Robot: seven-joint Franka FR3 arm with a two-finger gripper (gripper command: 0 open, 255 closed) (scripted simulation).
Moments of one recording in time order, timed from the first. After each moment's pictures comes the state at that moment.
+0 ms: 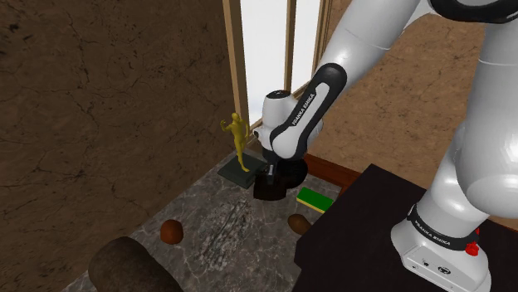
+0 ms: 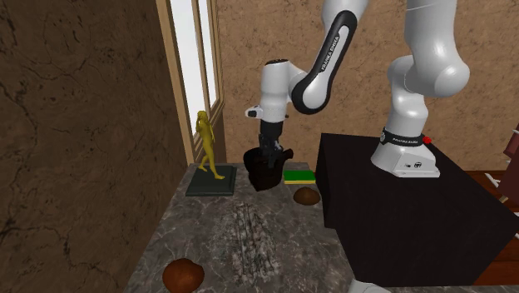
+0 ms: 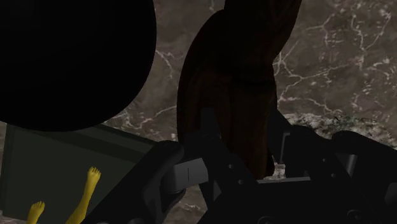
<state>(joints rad) 0.27 0.25 0.03 -2.49 0.05 2.80 -0.41</state>
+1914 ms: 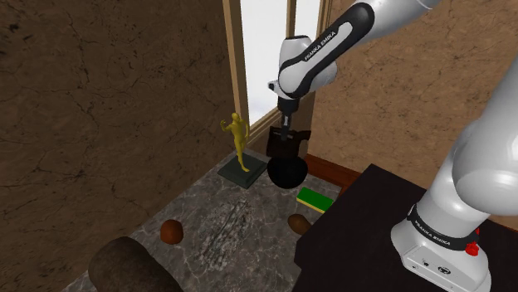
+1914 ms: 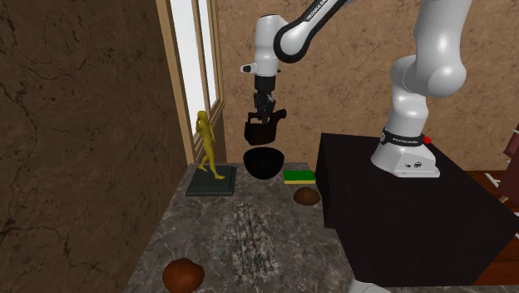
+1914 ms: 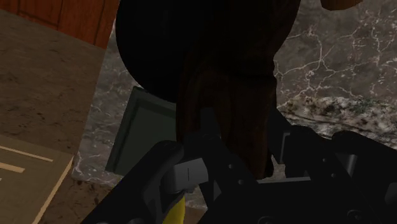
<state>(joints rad) 0.13 0.03 -0.10 -2.37 0.06 2.45 -0.67</state>
